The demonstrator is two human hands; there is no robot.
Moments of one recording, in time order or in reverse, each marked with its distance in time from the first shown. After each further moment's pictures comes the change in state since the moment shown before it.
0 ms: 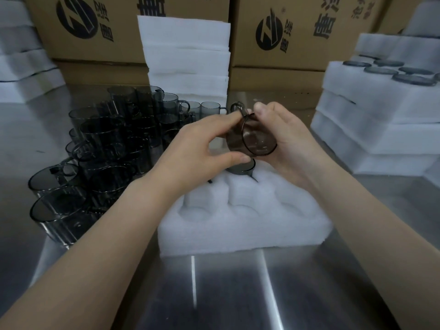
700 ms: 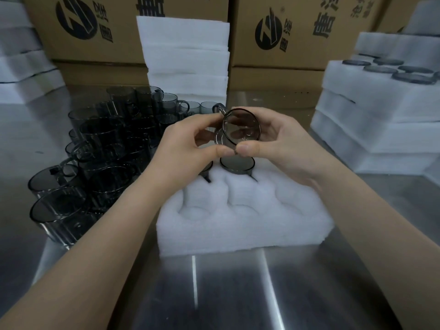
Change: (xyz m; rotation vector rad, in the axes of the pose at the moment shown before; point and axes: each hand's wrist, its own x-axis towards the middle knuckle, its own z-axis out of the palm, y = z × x) left_hand -0.001 -0.010 -0.003 -0.197 0.096 -0.239; right_hand -0.001 -0.001 -0.007 -0.331 -0.198 -0.109
